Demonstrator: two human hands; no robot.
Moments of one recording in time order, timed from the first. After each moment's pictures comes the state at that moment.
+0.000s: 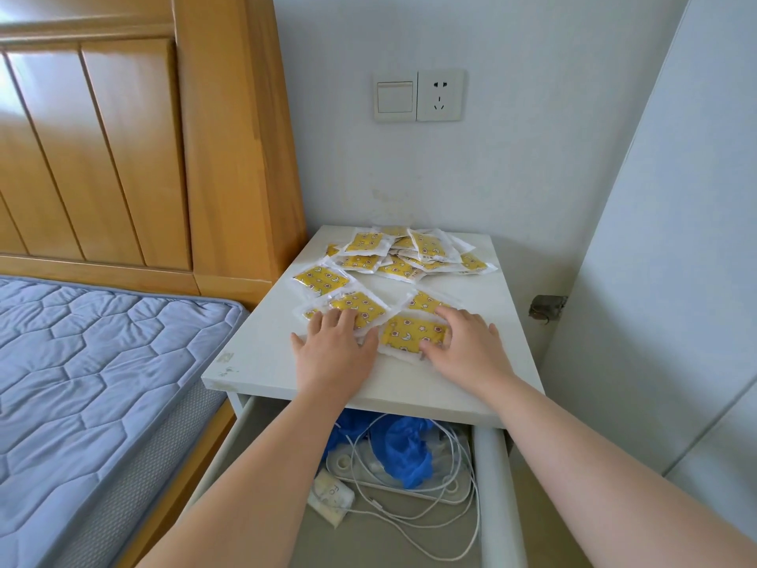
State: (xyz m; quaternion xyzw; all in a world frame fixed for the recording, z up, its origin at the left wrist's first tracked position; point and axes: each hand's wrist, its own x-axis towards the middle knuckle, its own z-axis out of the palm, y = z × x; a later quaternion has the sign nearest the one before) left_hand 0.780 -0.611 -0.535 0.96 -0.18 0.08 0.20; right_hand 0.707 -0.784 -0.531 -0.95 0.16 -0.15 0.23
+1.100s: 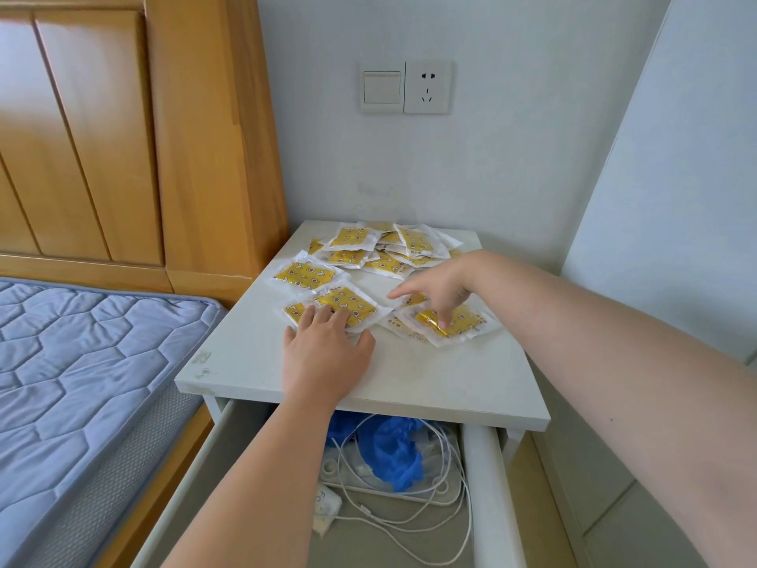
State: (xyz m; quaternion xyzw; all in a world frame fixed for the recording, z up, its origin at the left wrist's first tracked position) left_hand 0.781 -0.612 -0.536 0.95 -0.21 0.09 0.20; right_hand 0.781 -0.804 -0.442 -0.96 0.01 0.27 -0.05
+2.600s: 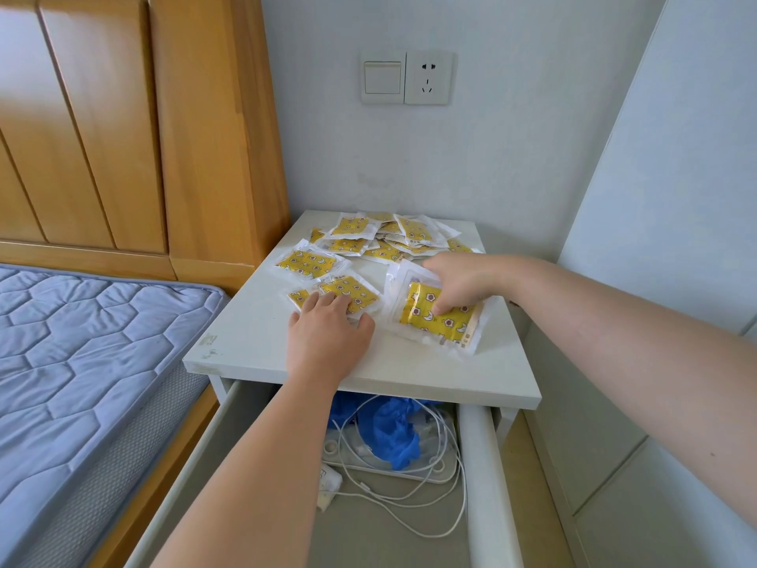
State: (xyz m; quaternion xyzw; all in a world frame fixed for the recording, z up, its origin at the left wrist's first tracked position) left_hand 0.779 -0.611 -0.536 0.95 -0.20 0.10 0.23; right_hand 0.732 -0.795 -0.436 -0.99 0.04 0.11 0.04
